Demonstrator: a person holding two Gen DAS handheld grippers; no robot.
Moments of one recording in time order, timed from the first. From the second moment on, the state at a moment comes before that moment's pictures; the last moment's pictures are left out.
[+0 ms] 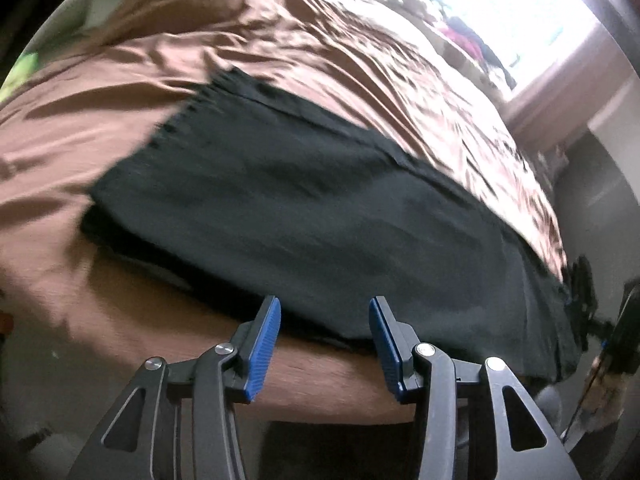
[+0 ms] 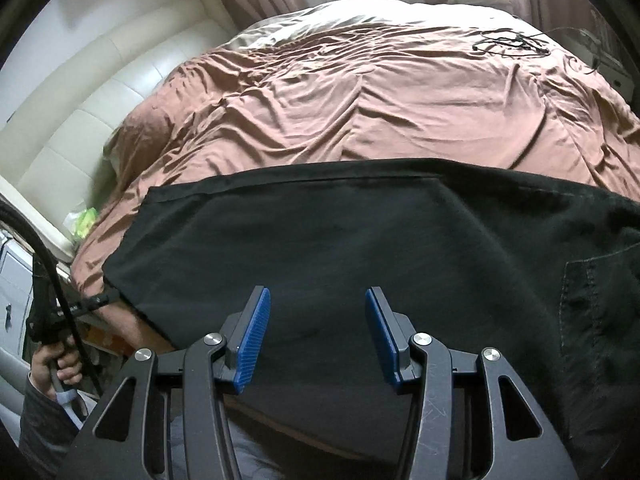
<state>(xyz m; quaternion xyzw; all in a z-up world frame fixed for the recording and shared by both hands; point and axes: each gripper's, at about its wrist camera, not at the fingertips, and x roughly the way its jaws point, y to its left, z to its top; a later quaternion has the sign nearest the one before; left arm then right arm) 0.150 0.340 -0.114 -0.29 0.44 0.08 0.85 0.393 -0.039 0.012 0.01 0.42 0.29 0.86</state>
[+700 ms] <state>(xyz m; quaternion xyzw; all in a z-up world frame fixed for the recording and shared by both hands) 0.132 0.436 -0.153 -0.42 0.42 0.14 0.79 0.388 -0.036 -0.038 0.04 0.42 0.30 0.85</state>
